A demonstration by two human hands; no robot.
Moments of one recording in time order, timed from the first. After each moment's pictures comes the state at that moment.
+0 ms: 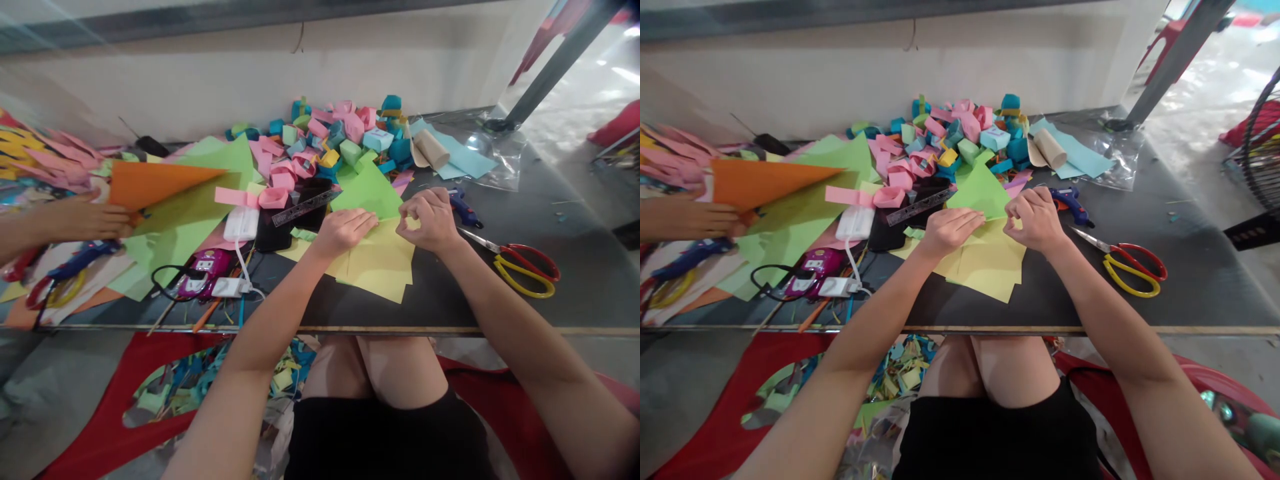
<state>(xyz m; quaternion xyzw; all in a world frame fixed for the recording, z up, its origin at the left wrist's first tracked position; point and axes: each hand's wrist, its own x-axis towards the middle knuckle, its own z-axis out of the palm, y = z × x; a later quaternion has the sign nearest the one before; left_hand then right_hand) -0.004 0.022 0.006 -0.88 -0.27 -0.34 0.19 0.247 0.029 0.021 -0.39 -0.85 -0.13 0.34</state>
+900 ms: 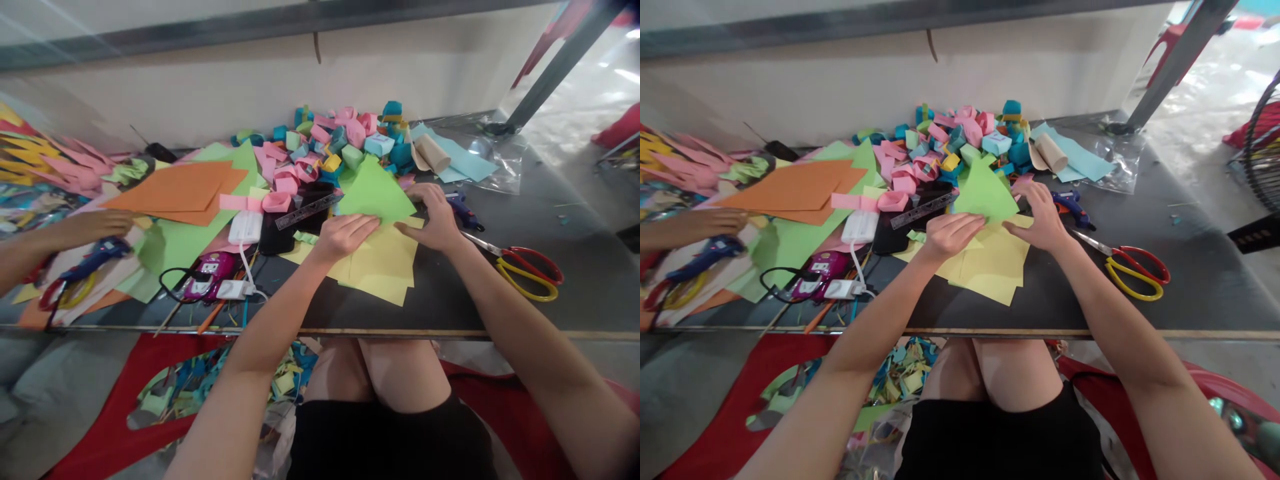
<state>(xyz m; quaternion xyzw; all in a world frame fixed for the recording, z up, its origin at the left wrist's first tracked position) -0.008 0.020 0.006 -0.86 -0.26 -0.41 0.17 0.256 0.038 0.025 -0.38 -0.83 0.00 0.42</state>
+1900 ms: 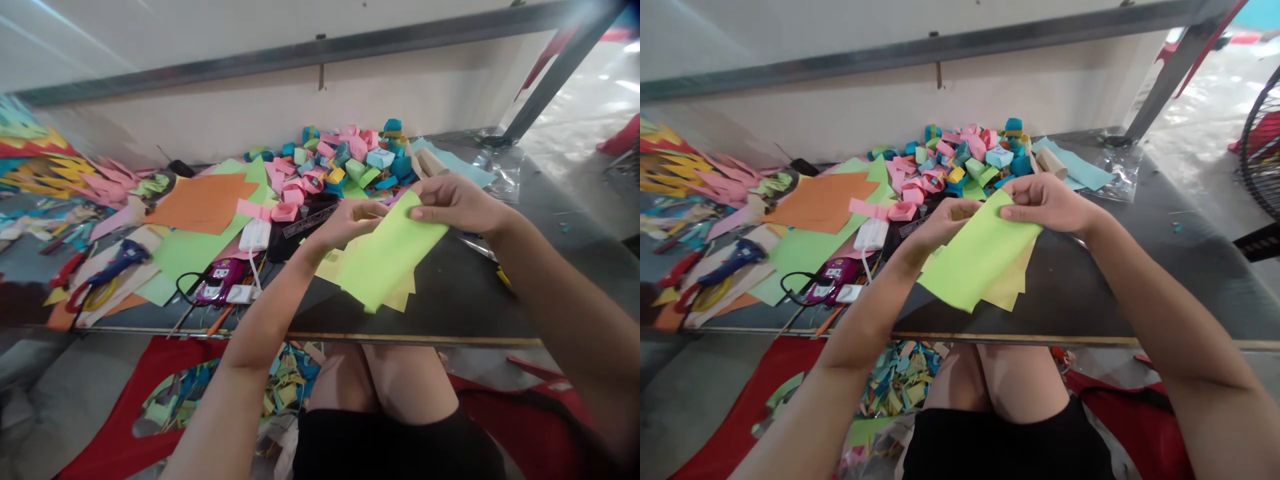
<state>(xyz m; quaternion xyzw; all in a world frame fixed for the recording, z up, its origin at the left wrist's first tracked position) 0.004 0.016 0.086 -0.77 -0.27 -0.35 -0.46 0.245 0.016 0.139 -0.25 -0.79 0.48 0.30</state>
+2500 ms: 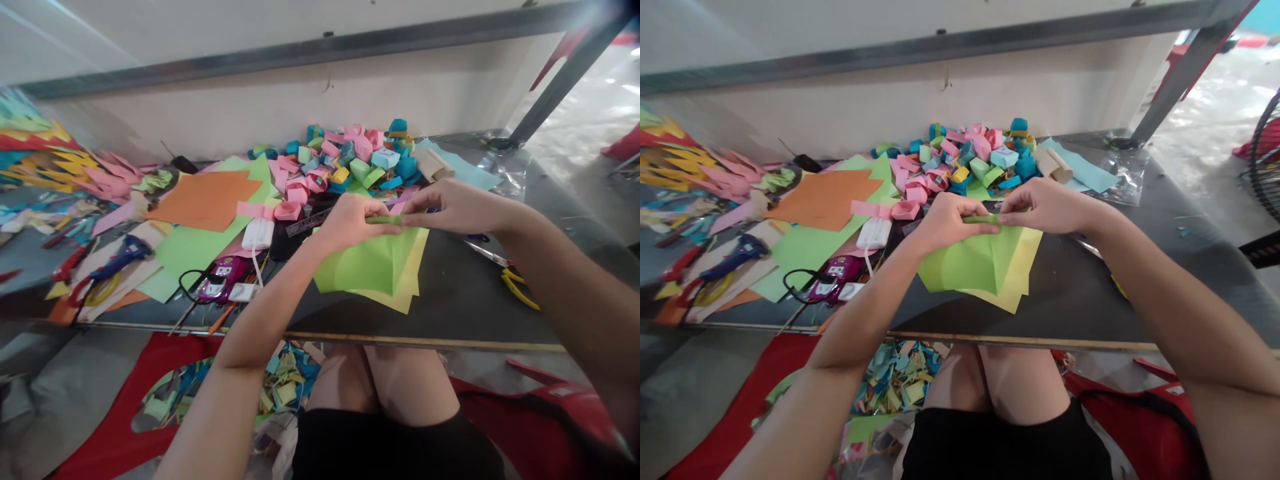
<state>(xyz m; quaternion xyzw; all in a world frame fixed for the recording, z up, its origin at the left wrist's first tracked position) 0.005 0.003 0.113 -0.84 -0.36 -0.34 -0.24 0.238 0.028 0.146 -0.33 -0.87 0.30 0.20</state>
